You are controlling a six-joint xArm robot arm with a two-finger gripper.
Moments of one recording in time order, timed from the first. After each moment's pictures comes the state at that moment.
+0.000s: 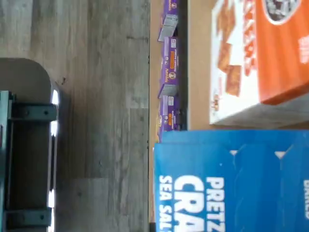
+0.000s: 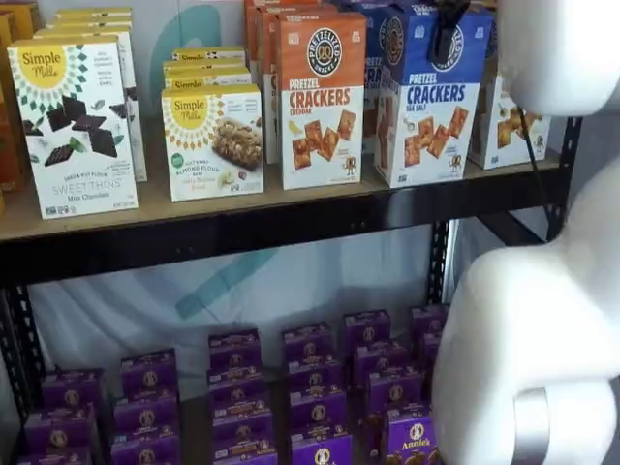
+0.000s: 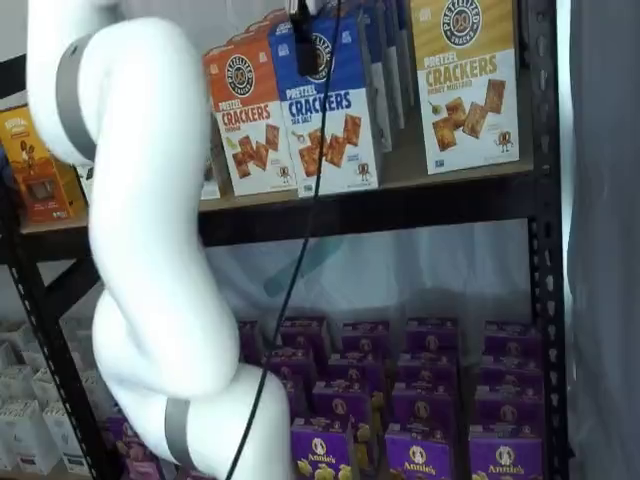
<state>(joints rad) -0.21 -0.27 -1.67 0.17 1.86 -1.71</state>
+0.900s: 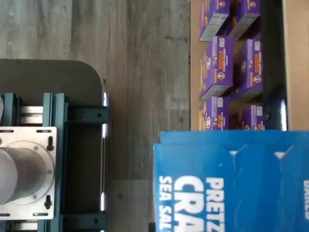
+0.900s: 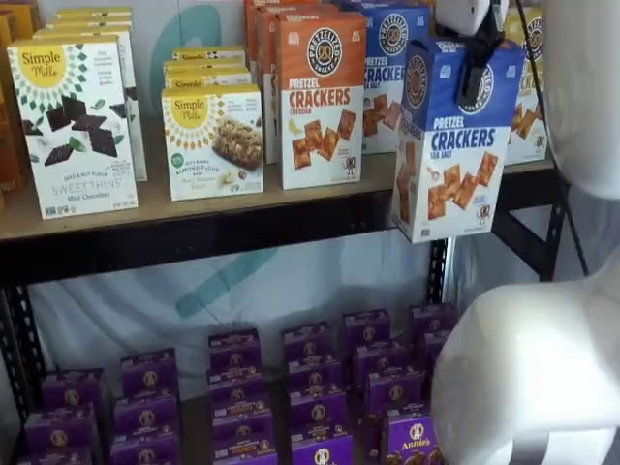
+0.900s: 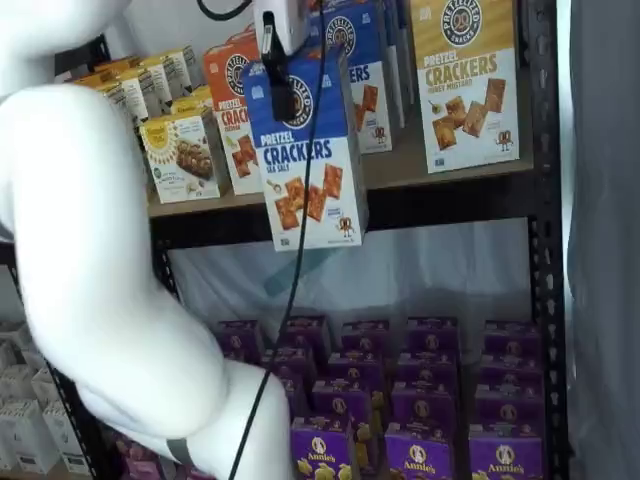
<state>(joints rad) -0.23 -0.56 -1.37 0.16 1.90 -1.74</state>
